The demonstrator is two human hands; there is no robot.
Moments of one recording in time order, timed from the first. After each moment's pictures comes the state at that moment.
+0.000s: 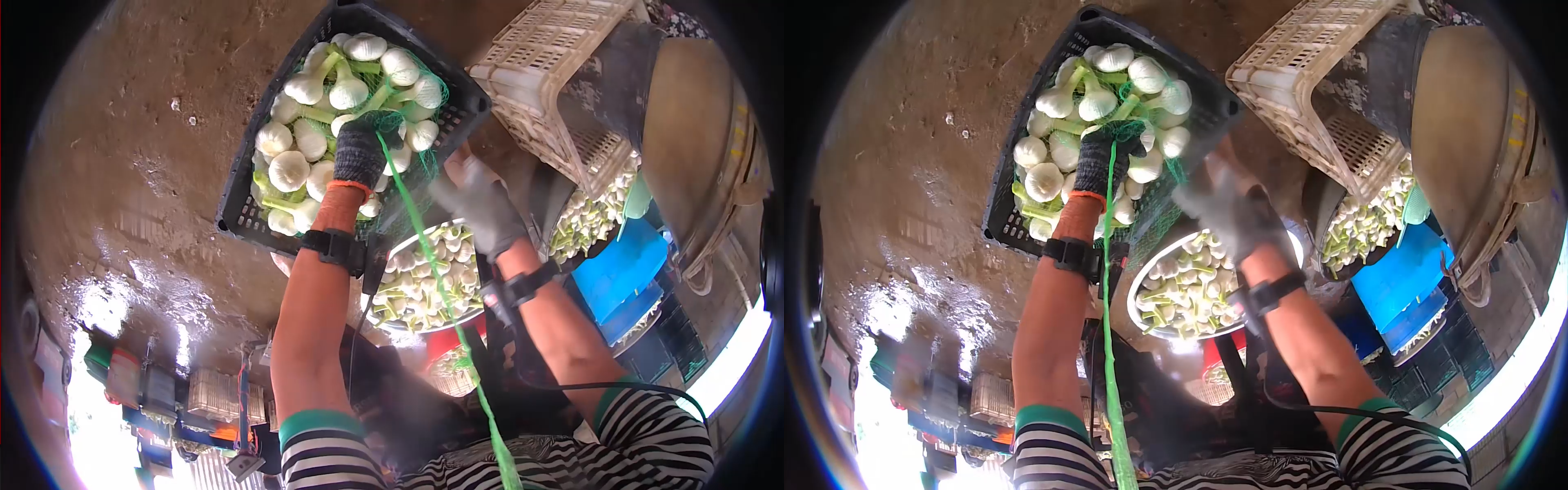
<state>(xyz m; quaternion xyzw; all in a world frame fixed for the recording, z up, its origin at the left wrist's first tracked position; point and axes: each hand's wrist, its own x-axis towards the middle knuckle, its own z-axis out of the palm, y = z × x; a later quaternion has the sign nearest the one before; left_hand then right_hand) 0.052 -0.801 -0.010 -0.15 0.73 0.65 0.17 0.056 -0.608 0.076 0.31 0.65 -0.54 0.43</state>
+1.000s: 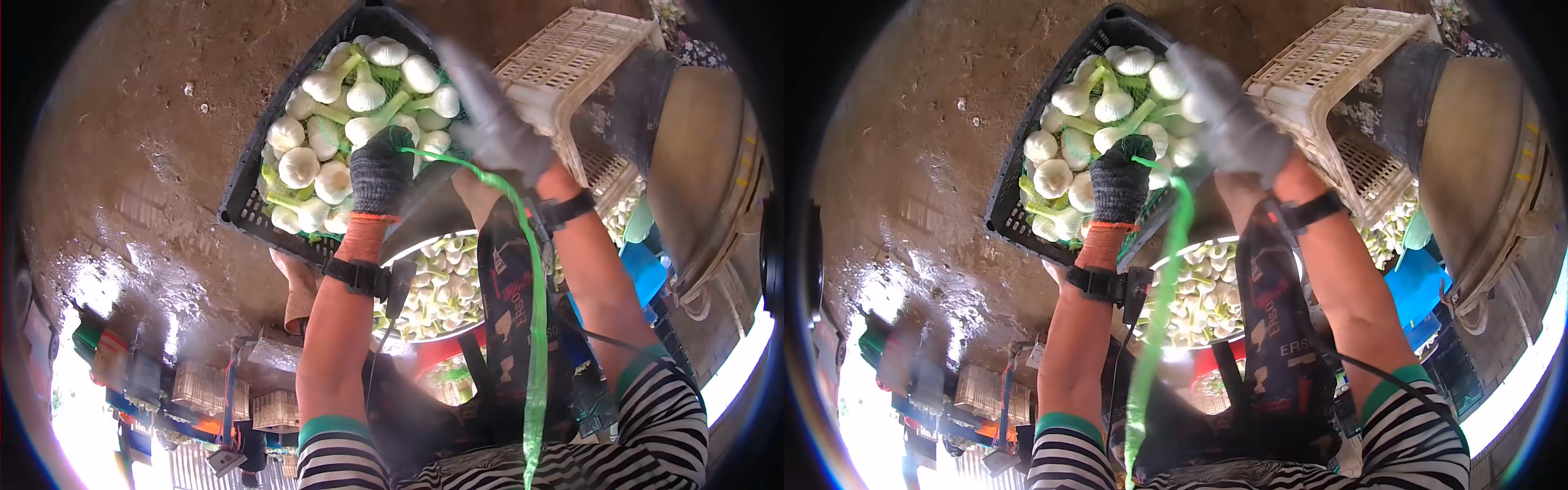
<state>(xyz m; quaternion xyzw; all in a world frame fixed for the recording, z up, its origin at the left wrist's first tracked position) 0.068 -0.780 0.019 -0.29 0.76 0.59 0.06 -0.076 -0.646 0.072 -0.42 0.80 -0.36 0.21</state>
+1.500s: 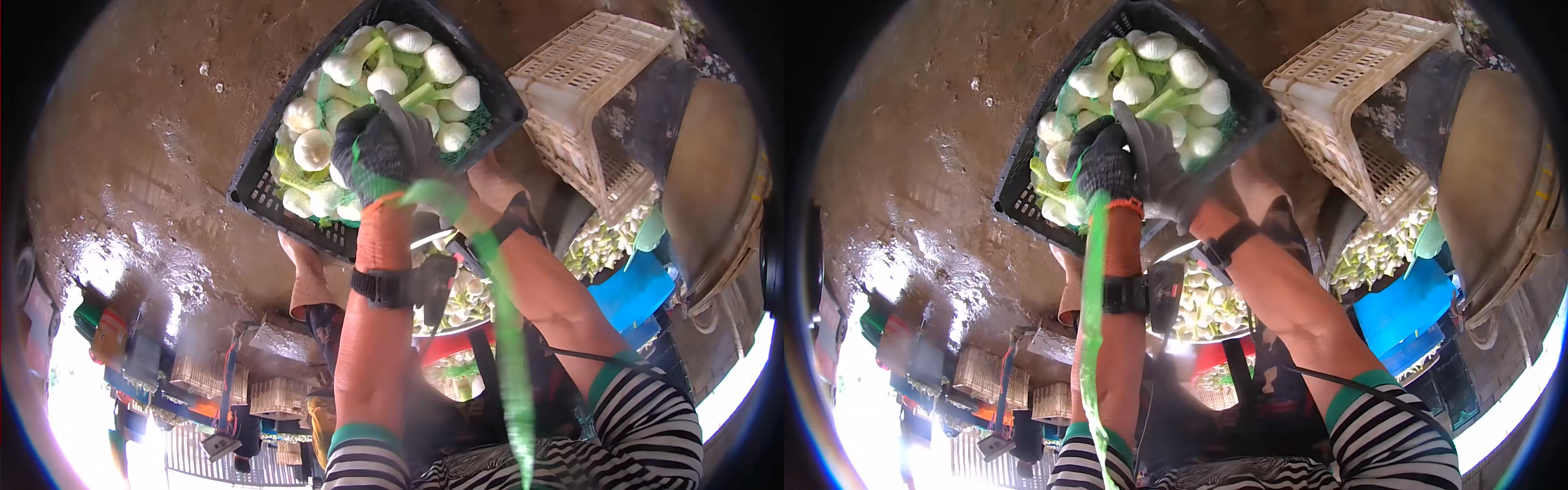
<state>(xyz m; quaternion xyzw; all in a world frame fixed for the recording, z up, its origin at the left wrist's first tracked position) 0.064 -0.789 0.036 -0.51 0.46 0.71 -0.13 0.038 -0.713 0.044 -0.31 0.86 -0.35 0.20</state>
